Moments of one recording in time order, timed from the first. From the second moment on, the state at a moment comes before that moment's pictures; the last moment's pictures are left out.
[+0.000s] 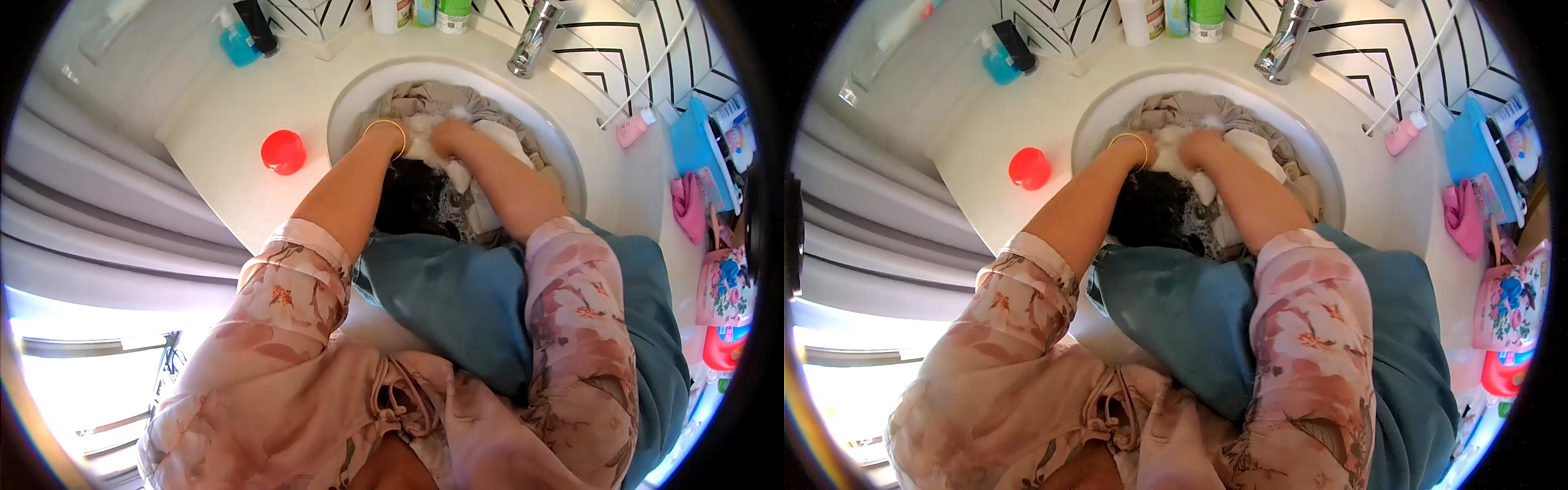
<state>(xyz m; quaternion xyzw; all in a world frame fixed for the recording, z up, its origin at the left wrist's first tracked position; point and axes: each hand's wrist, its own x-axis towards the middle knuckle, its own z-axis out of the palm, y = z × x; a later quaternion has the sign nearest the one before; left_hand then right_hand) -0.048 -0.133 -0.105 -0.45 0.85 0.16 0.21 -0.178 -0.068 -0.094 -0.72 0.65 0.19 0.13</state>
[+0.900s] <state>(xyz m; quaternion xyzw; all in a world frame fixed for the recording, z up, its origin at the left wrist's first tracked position) -0.054 -0.089 -0.050 -0.61 0.62 0.33 -0.35 -0.079 -0.011 -0.005 -0.67 0.56 -0.49 0.03</state>
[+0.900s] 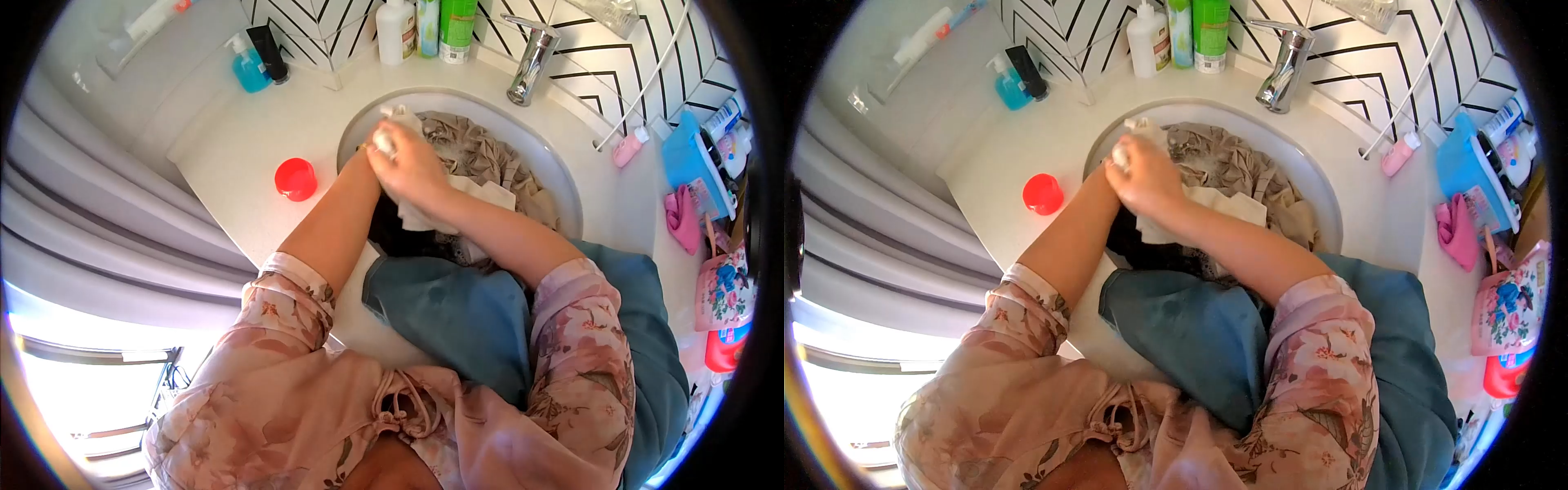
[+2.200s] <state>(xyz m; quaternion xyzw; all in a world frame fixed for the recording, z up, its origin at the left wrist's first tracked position) -0.022 -0.111 -0.035 -0.34 0.39 0.80 -0.29 -0.068 -0.004 0.006 -0.63 0.64 -0.43 0.09</state>
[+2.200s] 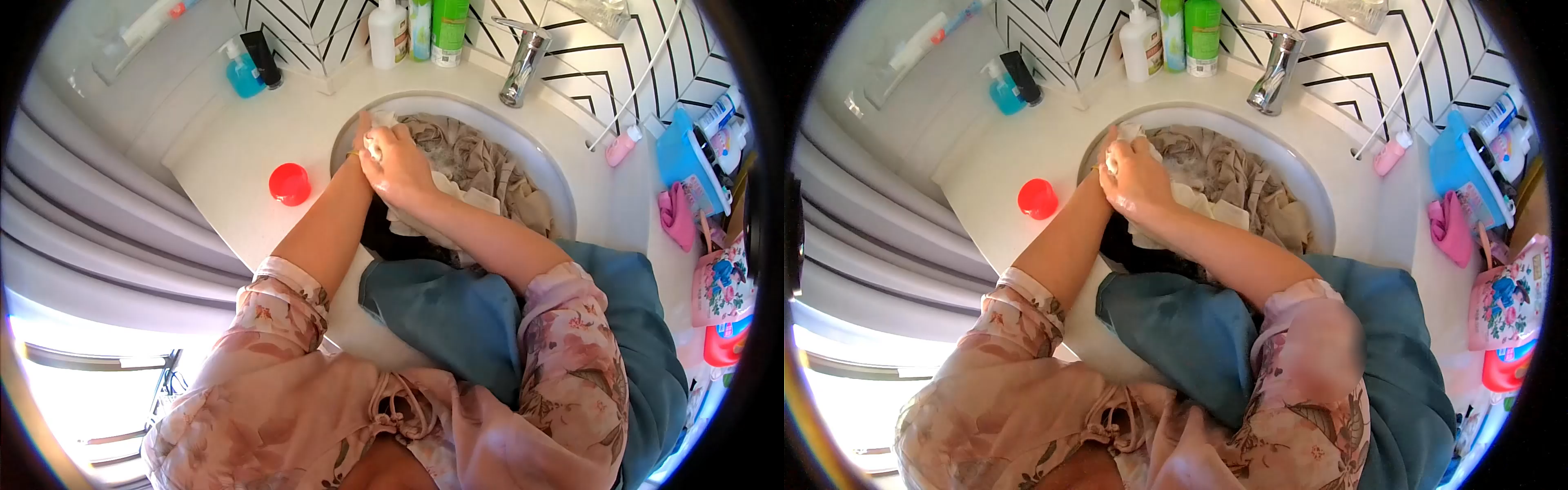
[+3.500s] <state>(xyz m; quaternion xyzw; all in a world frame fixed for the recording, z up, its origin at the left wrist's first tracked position) -0.034 -0.112 -0.048 -0.28 0.32 0.84 -0.33 -0.086 -0.024 -0.004 -0.62 0.63 -0.46 0.04</state>
